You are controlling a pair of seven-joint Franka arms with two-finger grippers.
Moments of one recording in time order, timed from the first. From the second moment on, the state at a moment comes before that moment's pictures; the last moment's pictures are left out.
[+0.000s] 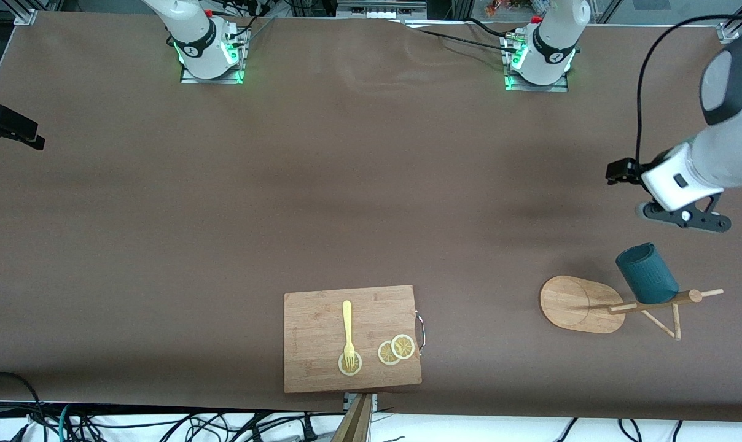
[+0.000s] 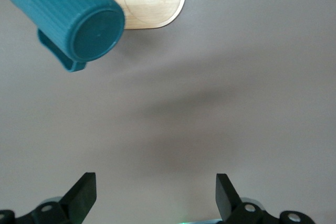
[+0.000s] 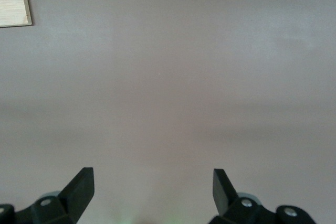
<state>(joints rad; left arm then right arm) 0.17 0.17 -0.28 -1.60 0.13 1.54 0.11 -0.02 0.08 -0.07 -1.44 -0.03 1.47 -0.08</state>
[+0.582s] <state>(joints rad) 0.03 0.00 -0.10 -1.69 0.04 1.71 0.11 -0.02 0.08 -0.07 -1.44 -0.03 1.47 -0.08</state>
